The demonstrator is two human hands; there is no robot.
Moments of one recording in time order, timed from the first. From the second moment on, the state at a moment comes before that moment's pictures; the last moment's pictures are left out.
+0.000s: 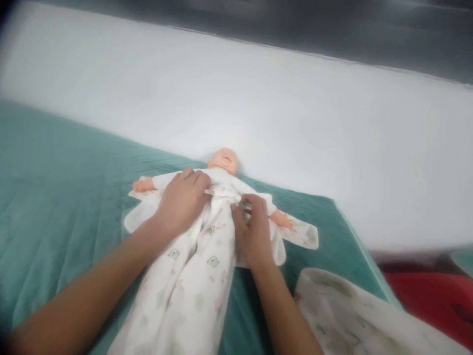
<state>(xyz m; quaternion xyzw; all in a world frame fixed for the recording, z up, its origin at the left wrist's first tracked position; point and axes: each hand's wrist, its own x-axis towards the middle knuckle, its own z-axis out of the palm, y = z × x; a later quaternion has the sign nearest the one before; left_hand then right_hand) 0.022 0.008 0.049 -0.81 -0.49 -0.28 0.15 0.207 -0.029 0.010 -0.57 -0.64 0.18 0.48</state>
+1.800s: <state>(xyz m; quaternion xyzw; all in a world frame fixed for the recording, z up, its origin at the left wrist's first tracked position) -0.015 -0.043 0.047 -0.40 -0.13 -0.54 -0.73 0.193 -0.038 0.024 -0.50 -0.73 0.16 0.44</state>
